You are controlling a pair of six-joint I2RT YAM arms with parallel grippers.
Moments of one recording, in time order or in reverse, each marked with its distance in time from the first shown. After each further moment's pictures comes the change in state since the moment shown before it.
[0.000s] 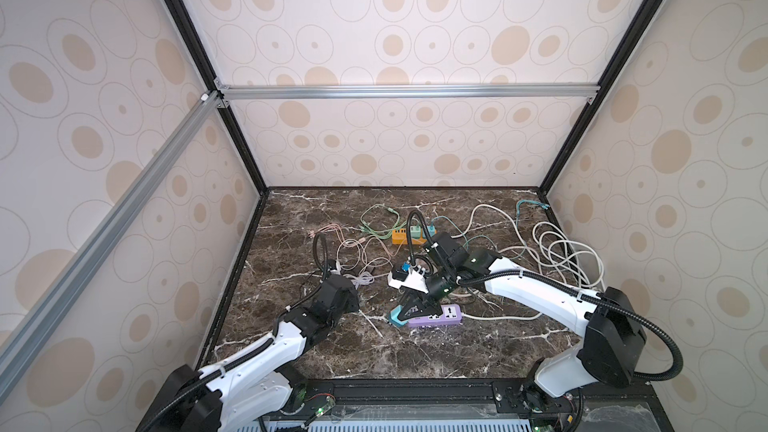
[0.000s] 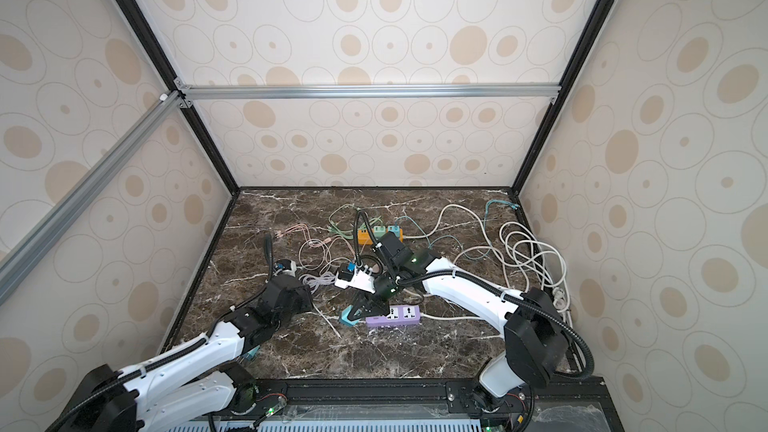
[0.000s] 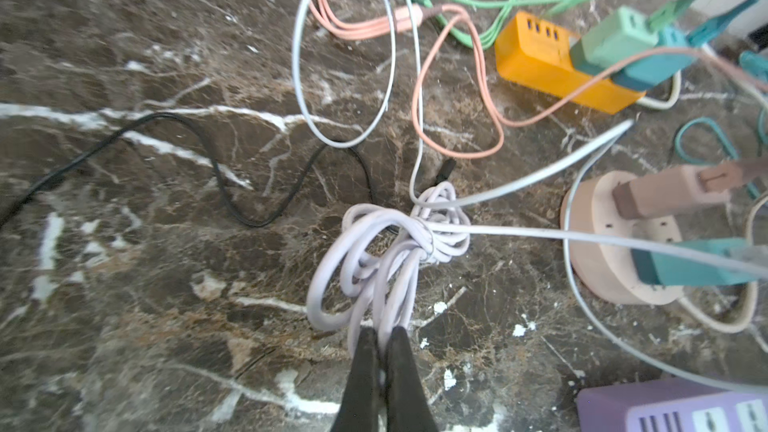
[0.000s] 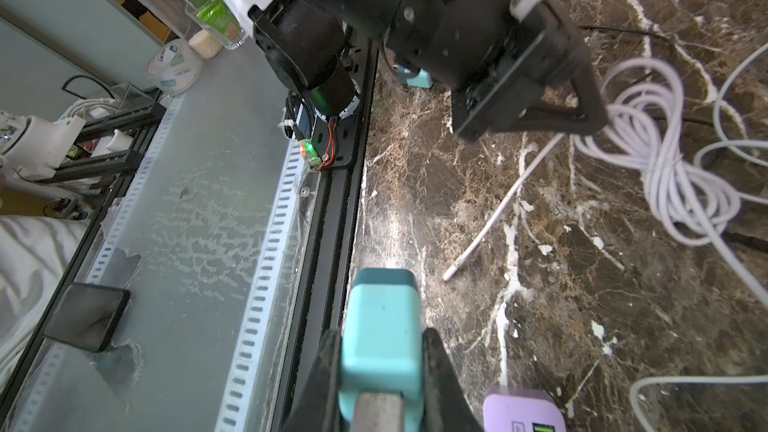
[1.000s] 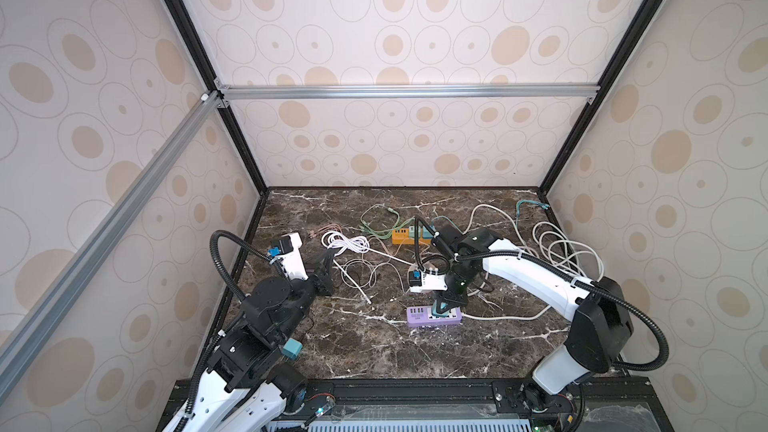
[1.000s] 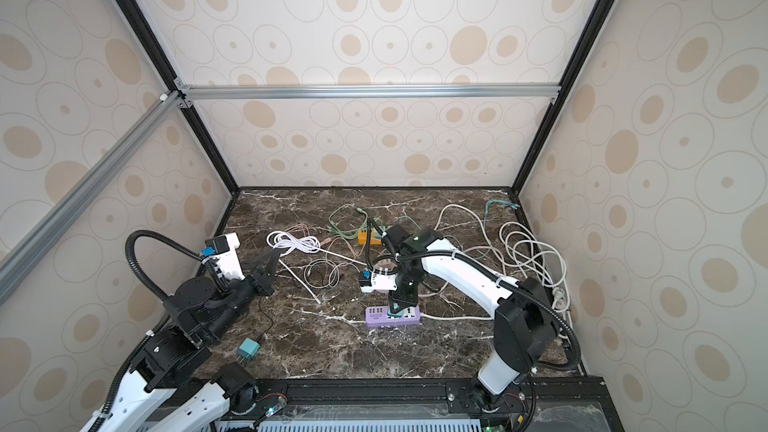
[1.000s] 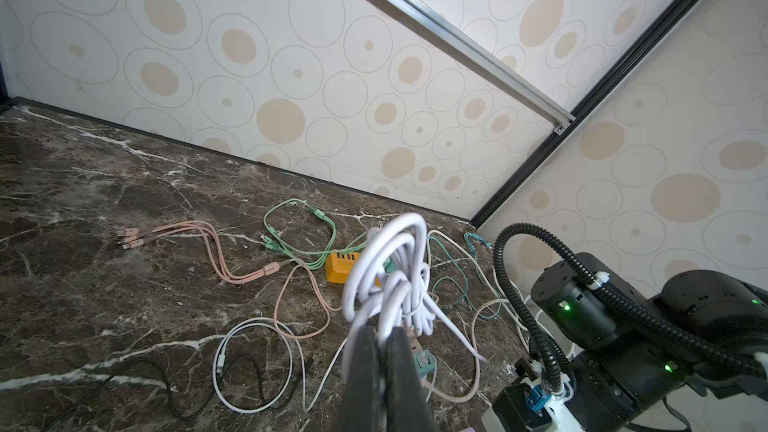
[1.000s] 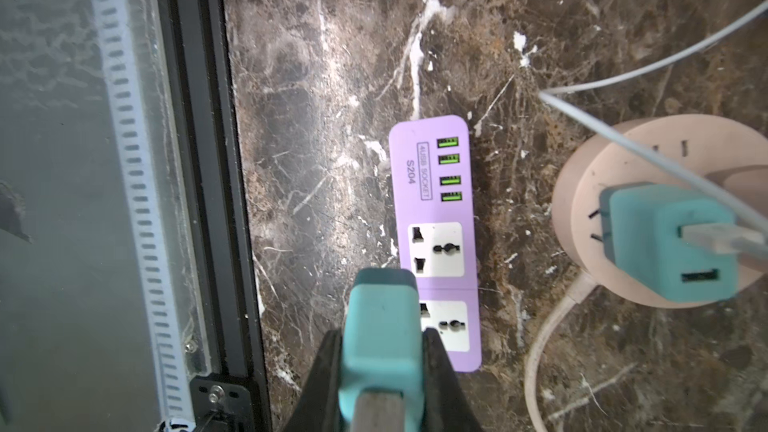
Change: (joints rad) left arm 0.005 -0.468 0.335 -0.178 0.053 0.157; right arm -0.107 0.083 0.158 -0.510 0.496 -0.297
